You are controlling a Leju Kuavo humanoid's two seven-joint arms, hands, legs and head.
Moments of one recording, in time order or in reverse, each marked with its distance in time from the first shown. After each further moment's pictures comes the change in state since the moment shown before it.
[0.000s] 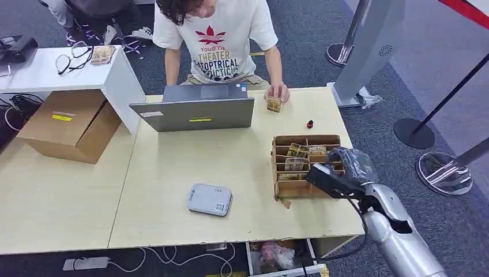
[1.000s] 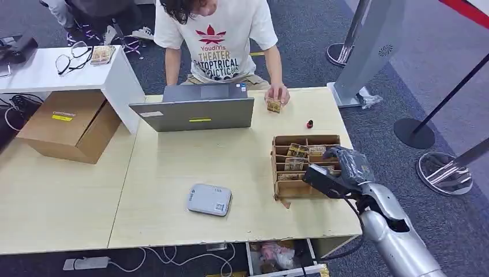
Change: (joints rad) left arm 0.000 0.024 0.000 0.000 -0.012 -0.027 0.019; right arm -0.015 0.005 0.017 0.020 0.011 0.009 0.002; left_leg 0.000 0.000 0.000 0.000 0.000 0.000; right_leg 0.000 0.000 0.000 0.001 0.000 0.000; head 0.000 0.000
